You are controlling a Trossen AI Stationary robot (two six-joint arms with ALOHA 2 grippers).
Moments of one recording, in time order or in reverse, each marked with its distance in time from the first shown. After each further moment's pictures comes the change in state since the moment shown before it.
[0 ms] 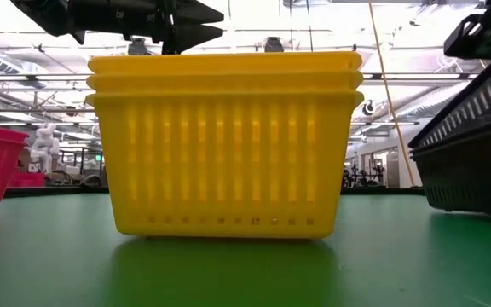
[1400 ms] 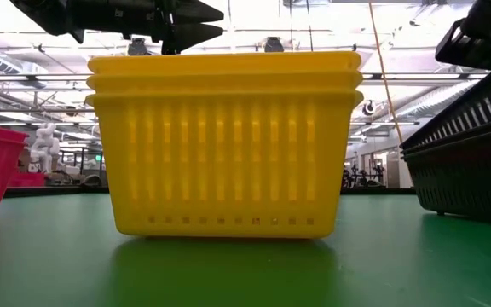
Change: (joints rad) left arm -0.010 0.000 0.000 0.000 -0.008 0.000; right arm -0.008 -0.057 -0.096 0.199 0.002 -0.012
